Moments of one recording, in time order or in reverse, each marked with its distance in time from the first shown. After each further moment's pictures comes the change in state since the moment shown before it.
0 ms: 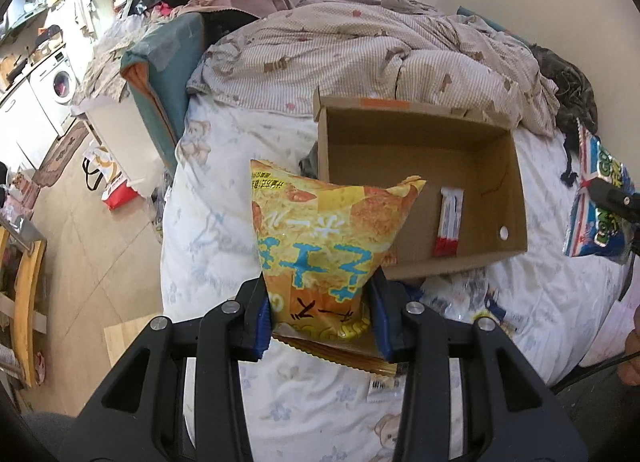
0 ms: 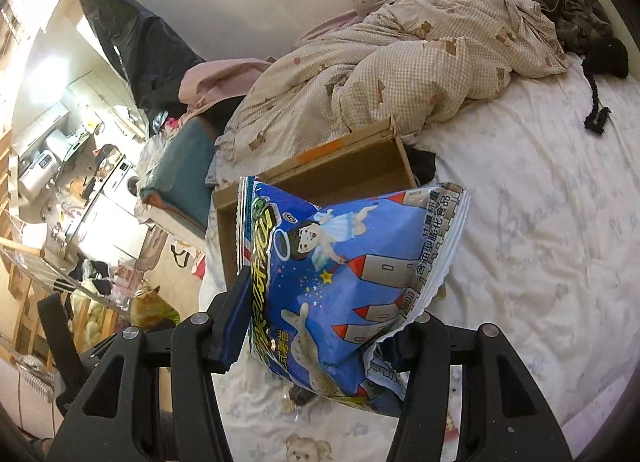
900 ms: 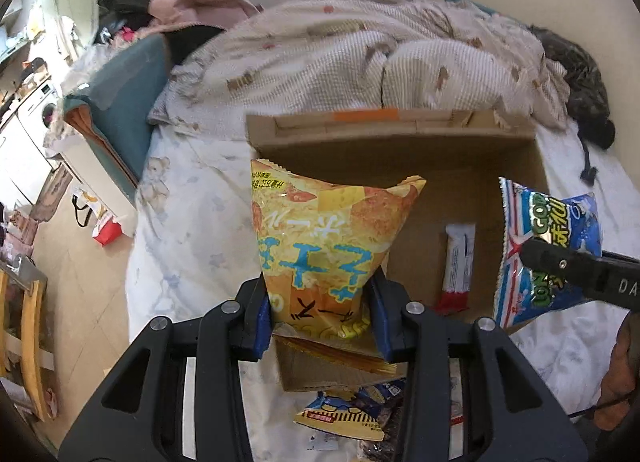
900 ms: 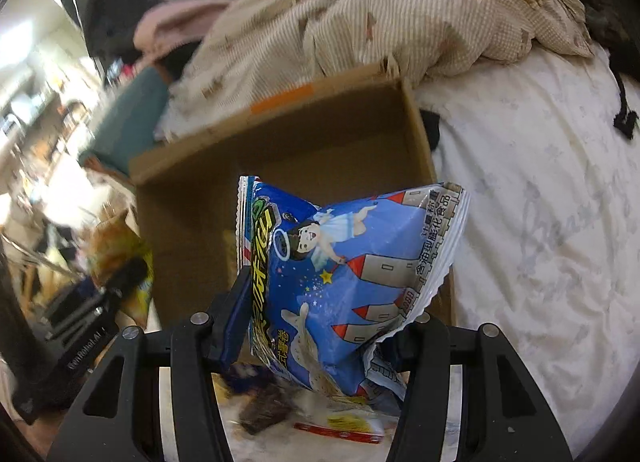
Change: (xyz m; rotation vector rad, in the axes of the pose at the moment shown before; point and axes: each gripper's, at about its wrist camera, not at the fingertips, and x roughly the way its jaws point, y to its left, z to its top) left arm 0.094 -0.054 0.046 0.098 -0.009 0.023; right arm 0.127 -0.028 0.018 -0.053 0.215 -0.125
